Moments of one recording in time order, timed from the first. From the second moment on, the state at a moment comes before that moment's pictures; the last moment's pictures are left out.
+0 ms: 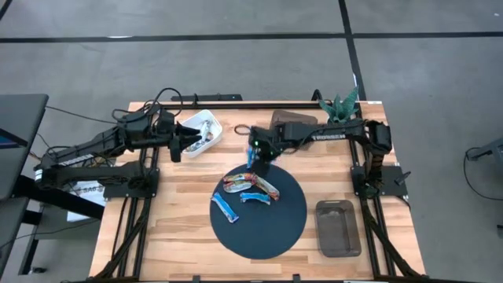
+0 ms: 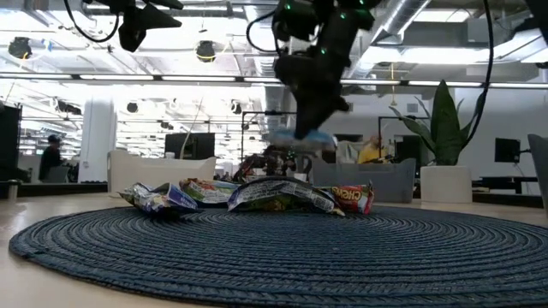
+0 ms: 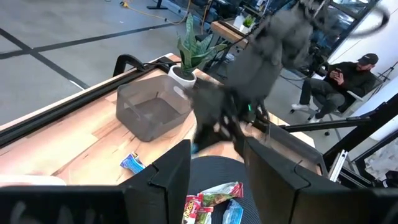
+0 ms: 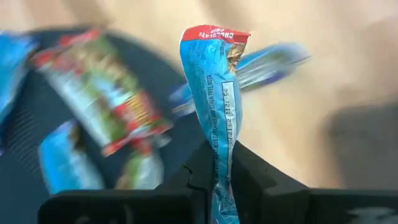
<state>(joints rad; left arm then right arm) 0.30 0.64 0.76 -0.32 0.06 -0.44 -0.14 1.88 1.52 -0.83 0.06 0.32</state>
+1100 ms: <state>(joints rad) 0.30 0.64 0.76 -0.32 0.04 -0.42 -0.44 1.88 1.66 -1.25 0.09 0.19</state>
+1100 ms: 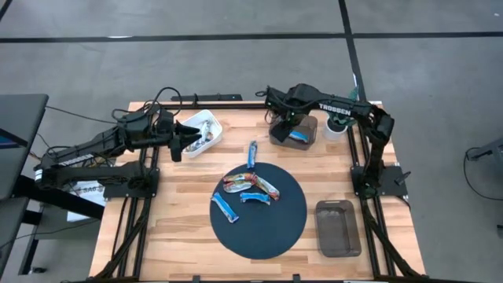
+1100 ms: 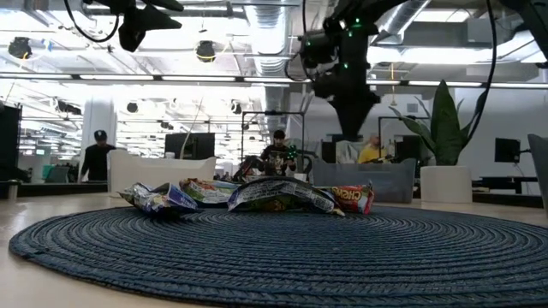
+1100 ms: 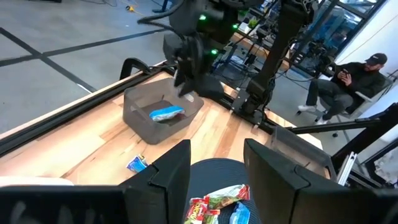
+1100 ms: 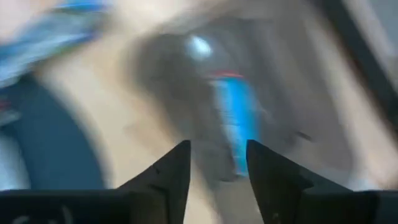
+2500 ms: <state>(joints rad) 0.16 0.77 0.76 -0.47 0.15 -0.23 0.08 1.86 1.35 -0.77 -0.06 0.51</state>
